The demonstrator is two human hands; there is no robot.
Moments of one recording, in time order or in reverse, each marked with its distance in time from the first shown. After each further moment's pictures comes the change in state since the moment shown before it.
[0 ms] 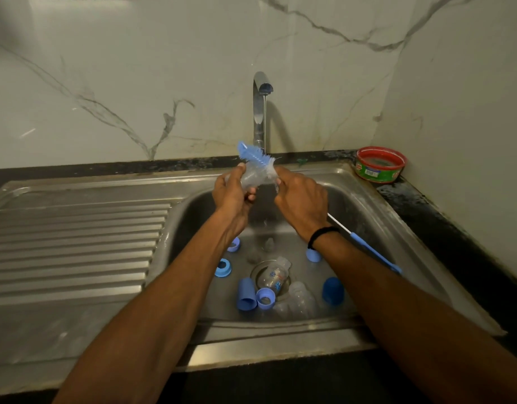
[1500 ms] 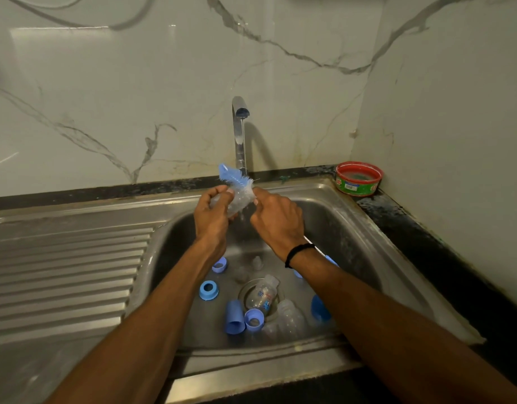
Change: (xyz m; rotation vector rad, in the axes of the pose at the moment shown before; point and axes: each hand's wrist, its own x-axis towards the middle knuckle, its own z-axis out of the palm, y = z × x) left_hand 0.005 0.003 -0.006 0.183 0.015 0.253; right_hand -0.003 -0.014 -0.009 0.087 -0.078 0.039
